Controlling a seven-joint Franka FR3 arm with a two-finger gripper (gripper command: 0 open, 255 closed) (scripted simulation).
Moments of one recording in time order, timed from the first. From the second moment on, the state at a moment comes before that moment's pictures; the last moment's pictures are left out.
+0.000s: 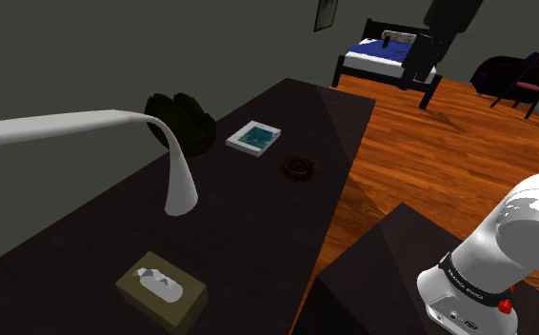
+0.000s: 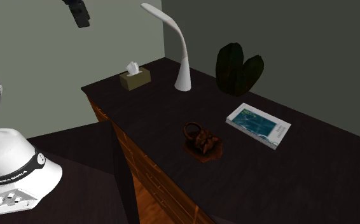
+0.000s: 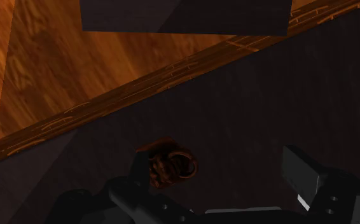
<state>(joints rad) 0.01 -0.80 0.04 -2.27 -0.01 1.56 -0.02</state>
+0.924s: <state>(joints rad) -0.03 -0.46 0.15 -2.31 -0.04 1.86 0.15</state>
